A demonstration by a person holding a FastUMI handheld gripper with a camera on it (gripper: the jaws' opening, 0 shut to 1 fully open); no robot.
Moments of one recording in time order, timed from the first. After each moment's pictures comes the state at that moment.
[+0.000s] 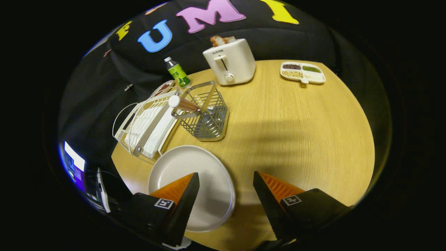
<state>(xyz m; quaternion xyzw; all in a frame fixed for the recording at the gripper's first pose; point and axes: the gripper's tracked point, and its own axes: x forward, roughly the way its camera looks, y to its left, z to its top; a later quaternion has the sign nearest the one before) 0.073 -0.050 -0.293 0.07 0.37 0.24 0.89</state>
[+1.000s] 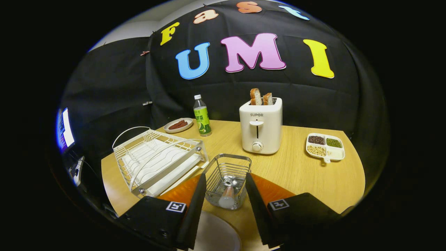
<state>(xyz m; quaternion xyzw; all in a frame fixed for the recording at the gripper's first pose) 0.168 0.015 -0.222 0.02 0.16 0.28 0.95</state>
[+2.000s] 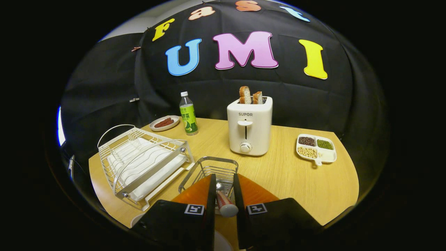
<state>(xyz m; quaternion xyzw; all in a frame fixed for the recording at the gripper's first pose) 0.196 0.002 -0.220 0.00 0.16 0.22 0.96</state>
